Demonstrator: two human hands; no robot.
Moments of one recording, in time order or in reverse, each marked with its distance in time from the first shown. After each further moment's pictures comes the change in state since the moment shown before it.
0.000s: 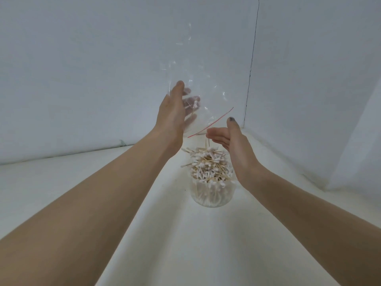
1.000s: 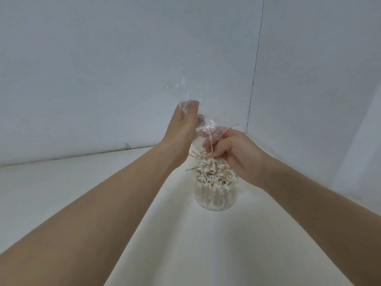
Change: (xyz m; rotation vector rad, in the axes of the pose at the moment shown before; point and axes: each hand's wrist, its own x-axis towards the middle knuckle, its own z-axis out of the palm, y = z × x) left_hand -0.013 -0.013 -0.007 0.100 -0.088 0.052; right_hand -0.001 -0.022 -0.003 0.137 -0.361 0.019
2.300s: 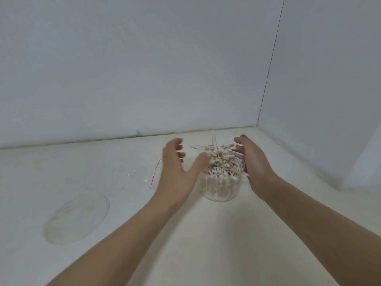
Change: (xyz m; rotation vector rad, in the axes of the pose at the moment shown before) left_hand -0.092 -0.078 -0.064 0.492 0.141 0.126; right_hand -0.010 0.051 0.010 -0.074 0.445 0.203
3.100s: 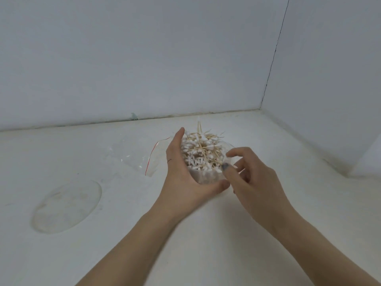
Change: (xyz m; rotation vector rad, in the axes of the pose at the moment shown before) left_hand -0.036 -0.021 0.014 -0.136 -0.166 0.003; right_hand -0.076 0.034 -0.007 -0.481 -0.064 -0.422
